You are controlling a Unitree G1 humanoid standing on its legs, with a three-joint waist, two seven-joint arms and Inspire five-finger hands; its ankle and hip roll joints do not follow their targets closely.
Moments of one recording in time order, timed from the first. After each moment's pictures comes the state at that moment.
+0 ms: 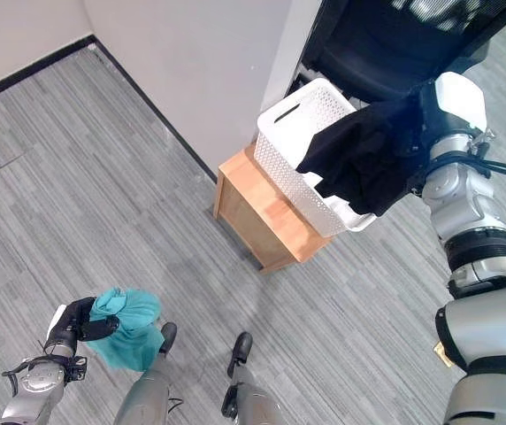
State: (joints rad) left arm 0.03 0.48 -0.12 0.59 -0.28 -0.15 0.15; right arm -1.07 -0.97 0.52 0.97 -0.13 -0.03 -0.22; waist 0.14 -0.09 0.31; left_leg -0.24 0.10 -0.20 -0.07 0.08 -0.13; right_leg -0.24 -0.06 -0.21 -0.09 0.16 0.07
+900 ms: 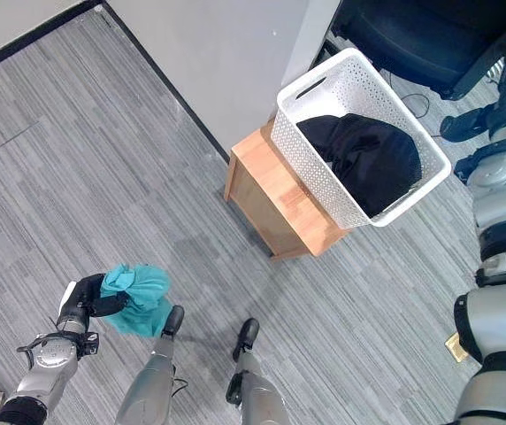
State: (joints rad) left arm -0.07 0.47 -0.16 0.62 -0.31 -0.18 0.17; right arm -1.13 -1.06 0.44 1.06 -0.03 -0.05 -0.32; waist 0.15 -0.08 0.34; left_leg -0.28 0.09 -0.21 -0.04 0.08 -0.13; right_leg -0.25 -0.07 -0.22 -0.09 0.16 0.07
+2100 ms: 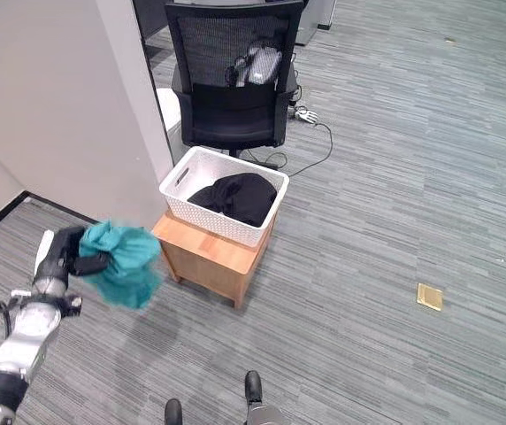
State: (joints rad) left arm -0.27 0.62 -0.11 0.40 -0.14 -0.10 0.24; right arm 0.08 -0.34 0.05 1.28 0.00 0.03 -0.15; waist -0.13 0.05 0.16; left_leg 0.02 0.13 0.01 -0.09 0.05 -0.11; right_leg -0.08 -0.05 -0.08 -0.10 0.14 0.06
